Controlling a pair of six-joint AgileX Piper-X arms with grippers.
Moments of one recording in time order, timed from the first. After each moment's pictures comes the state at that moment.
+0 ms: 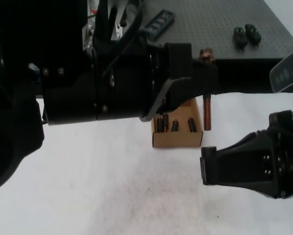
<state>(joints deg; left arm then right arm) -45.1 63.9 -53.0 1.8 32.4 -38.4 16.0 45.2 -33.2 7.4 -61.3 30.2</state>
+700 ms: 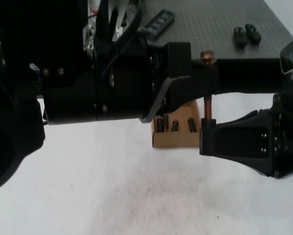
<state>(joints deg) -45.1 64.1 -53.0 1.7 33.7 -39.6 16.2 45.2 -33.2 1.9 -54.5 31.0</state>
